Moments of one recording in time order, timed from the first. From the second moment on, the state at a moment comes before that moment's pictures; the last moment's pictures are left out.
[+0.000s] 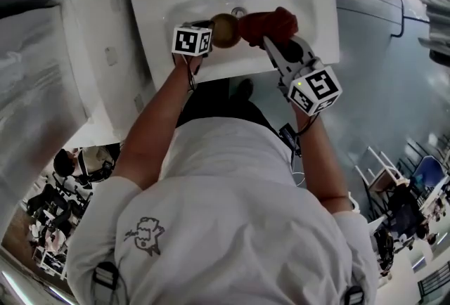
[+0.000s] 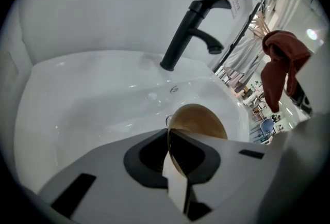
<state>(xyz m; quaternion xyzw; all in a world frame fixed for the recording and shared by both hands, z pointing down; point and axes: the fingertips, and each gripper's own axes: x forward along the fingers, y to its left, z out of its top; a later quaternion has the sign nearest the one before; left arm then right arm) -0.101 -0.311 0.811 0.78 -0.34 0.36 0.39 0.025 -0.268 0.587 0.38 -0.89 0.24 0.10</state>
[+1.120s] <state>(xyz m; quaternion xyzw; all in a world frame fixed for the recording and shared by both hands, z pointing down) -0.005 -0.202 0.503 0.88 -0.41 0.18 0.17 0.023 -0.169 0.493 0.42 -0.86 -0.08 0.29</state>
